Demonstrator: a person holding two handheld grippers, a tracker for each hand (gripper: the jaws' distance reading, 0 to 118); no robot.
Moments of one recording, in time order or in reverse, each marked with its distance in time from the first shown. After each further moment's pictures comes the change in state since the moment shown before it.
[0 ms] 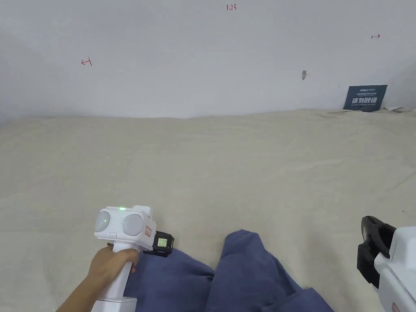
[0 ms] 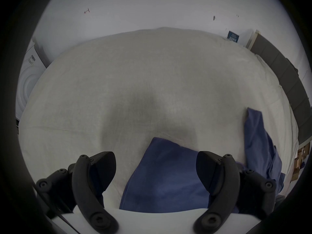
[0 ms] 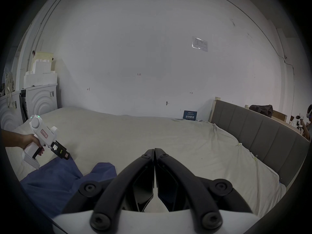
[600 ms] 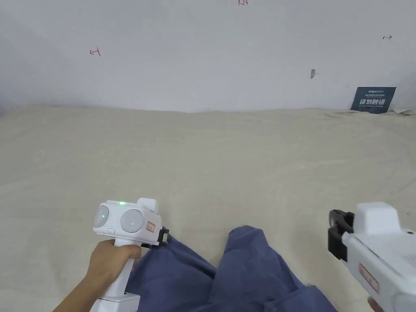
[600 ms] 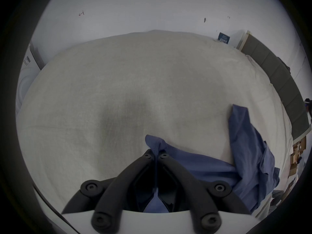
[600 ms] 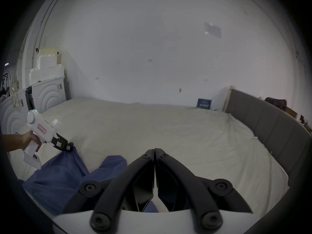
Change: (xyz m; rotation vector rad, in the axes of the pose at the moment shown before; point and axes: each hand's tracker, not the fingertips) left arm 0.005 -0.017 0.051 0.073 -0.110 0.000; right arm -0.021 0.010 -0.074 -0.194 0.179 0.001
